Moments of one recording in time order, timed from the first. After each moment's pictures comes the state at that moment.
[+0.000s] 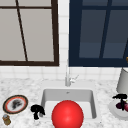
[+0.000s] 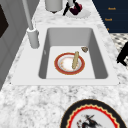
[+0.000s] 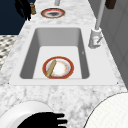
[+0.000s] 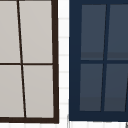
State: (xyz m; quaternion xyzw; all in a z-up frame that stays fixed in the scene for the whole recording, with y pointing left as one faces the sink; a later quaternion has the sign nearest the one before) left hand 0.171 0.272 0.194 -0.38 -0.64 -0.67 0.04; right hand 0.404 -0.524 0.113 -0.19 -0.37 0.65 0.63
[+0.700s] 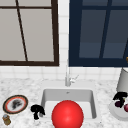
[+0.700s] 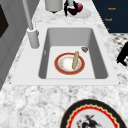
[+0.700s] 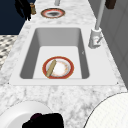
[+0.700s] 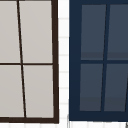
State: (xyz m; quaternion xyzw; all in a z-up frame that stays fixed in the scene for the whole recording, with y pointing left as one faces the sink) left hand 0.171 0.272 0.194 -0.38 -0.64 -0.67 0.04; right hand 0.422 -0.533 0.118 -0.15 -0.39 0.61 0.67
